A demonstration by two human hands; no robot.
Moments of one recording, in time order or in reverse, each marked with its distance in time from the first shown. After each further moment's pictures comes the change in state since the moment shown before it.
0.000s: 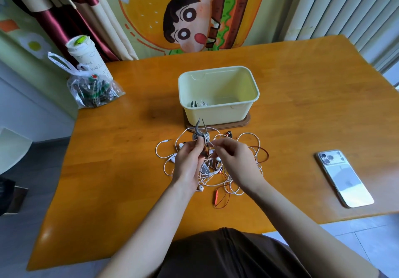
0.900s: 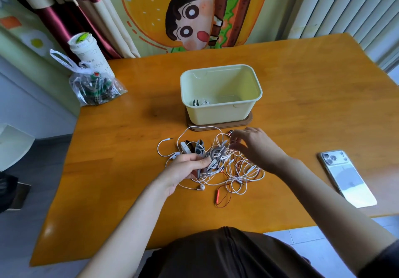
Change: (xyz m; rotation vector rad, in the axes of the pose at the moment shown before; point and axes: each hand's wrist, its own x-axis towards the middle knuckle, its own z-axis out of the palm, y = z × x) left_hand 0.001 0.019 -0.038 0.719 -0.320 -0.149; right_hand 0.044 0.030 -0.047 -0.728 -0.256 -0.331
